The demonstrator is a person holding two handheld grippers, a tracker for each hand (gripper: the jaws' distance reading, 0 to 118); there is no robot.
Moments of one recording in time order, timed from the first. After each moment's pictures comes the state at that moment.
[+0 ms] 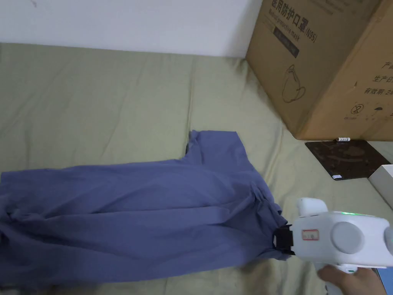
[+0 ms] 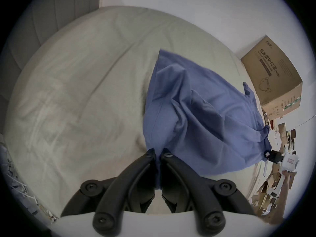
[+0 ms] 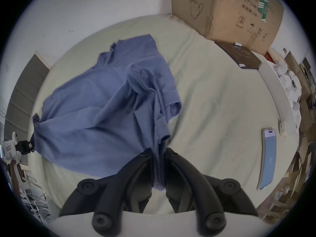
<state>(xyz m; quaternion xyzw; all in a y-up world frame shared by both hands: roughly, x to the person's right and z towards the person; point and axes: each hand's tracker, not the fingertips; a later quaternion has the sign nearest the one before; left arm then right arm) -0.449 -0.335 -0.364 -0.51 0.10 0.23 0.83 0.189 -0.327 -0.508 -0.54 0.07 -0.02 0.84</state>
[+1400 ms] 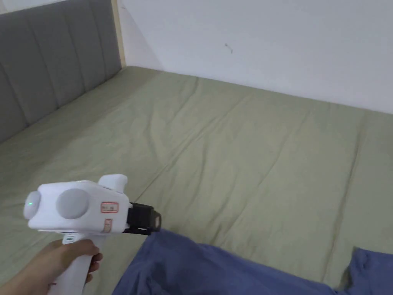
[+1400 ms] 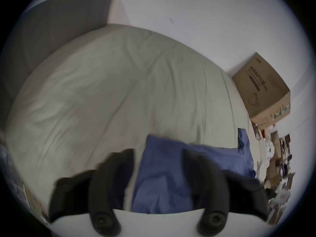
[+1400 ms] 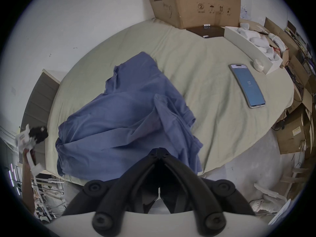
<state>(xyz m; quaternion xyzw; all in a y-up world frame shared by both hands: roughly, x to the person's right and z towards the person) -0.473 -0.316 -0.373 -0.45 0.06 0.23 0.86 0.206 -0.305 -0.335 -0.54 0.04 -0.12 0.83</state>
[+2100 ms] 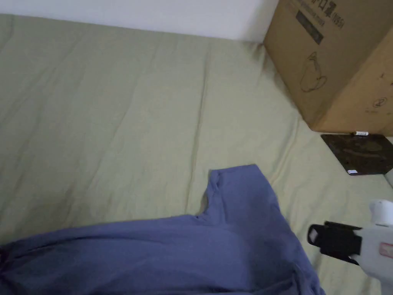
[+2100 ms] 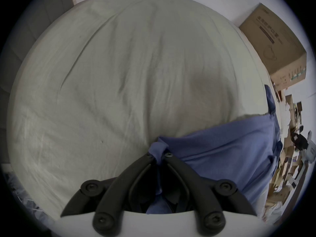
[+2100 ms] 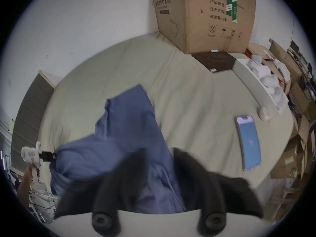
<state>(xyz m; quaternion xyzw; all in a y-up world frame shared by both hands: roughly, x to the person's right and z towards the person) -0.446 -0.394 -0.400 -0.59 0.05 0.17 0.79 0.207 -0.282 -0.473 -0.49 0.05 -0.08 0.87</state>
